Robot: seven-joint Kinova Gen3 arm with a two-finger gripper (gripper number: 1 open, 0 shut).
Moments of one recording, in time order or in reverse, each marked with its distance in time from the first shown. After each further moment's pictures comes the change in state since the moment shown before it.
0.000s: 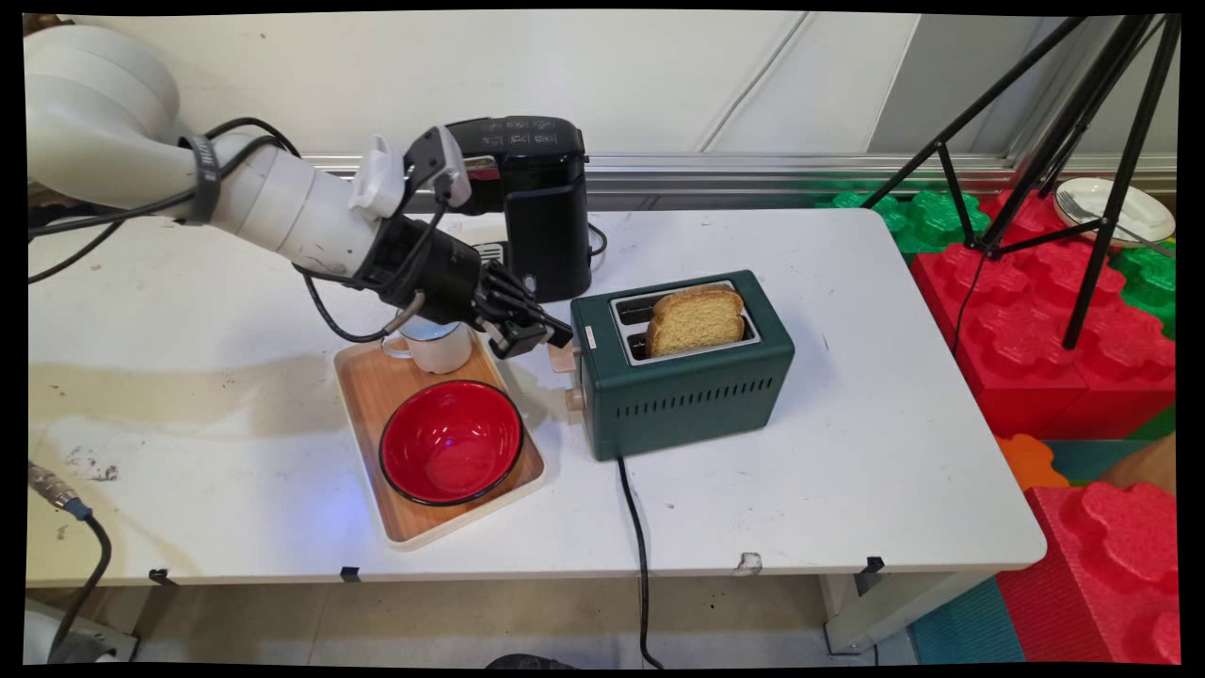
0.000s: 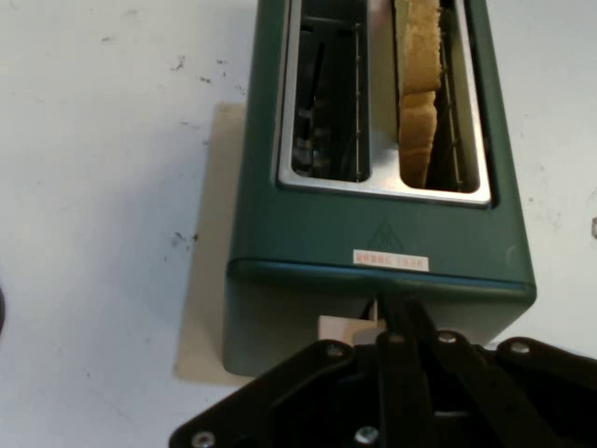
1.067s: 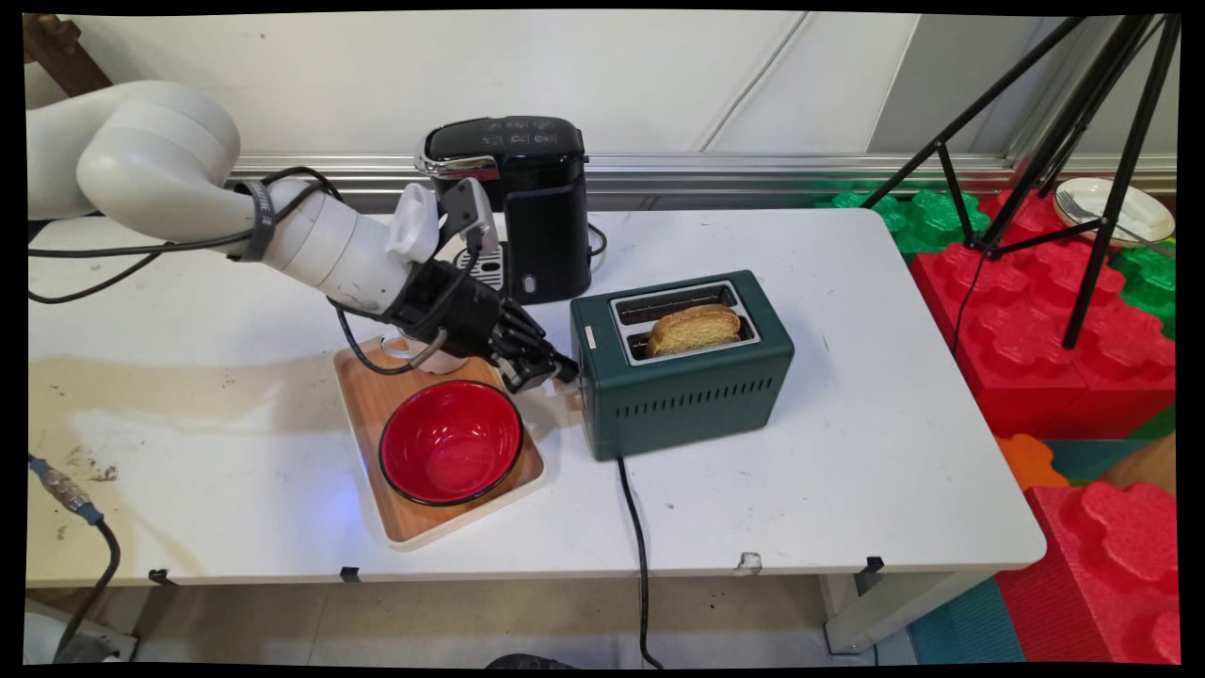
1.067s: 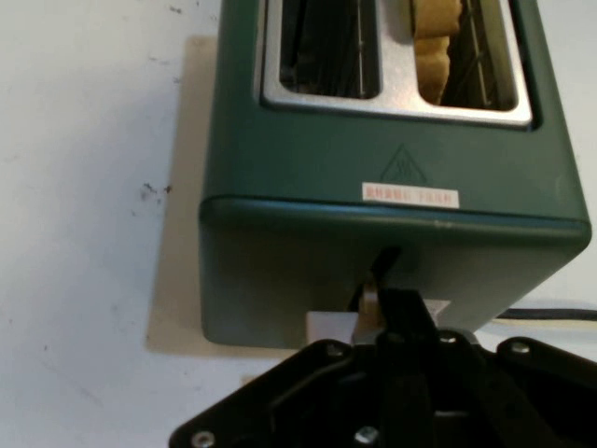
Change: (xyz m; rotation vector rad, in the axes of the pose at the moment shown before) arm -0.022 -0.007 0.040 -0.030 -0.060 0.010
